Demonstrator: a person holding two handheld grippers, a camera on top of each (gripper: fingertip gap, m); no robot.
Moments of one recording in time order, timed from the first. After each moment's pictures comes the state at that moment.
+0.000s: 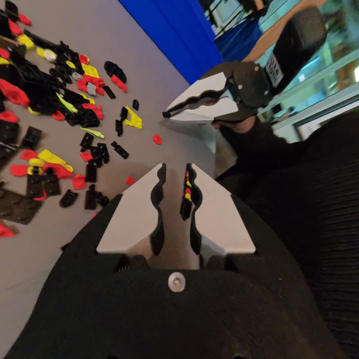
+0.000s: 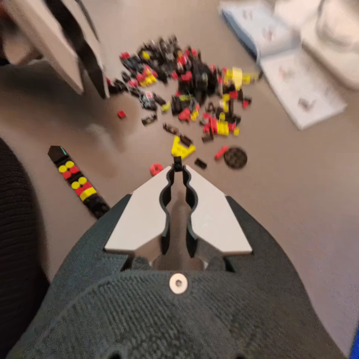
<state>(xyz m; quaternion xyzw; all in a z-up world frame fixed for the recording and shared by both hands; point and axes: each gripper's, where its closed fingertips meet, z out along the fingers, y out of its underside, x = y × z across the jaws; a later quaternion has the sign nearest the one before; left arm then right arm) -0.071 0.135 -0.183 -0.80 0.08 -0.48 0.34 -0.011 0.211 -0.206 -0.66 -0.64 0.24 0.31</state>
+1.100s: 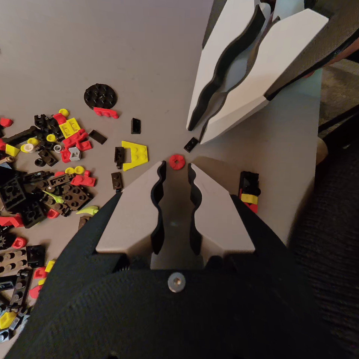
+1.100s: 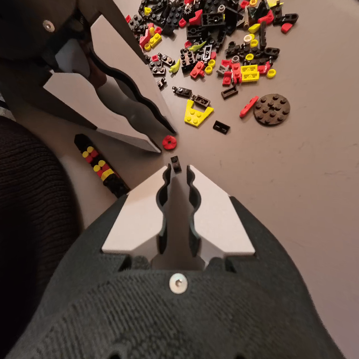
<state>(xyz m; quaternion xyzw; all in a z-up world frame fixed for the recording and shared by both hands) -0.015 0.185 -0.236 -0.87 0.30 -0.18 0.35 0.005 0.195 -0.229 -0.71 -0.60 0.30 0.19</state>
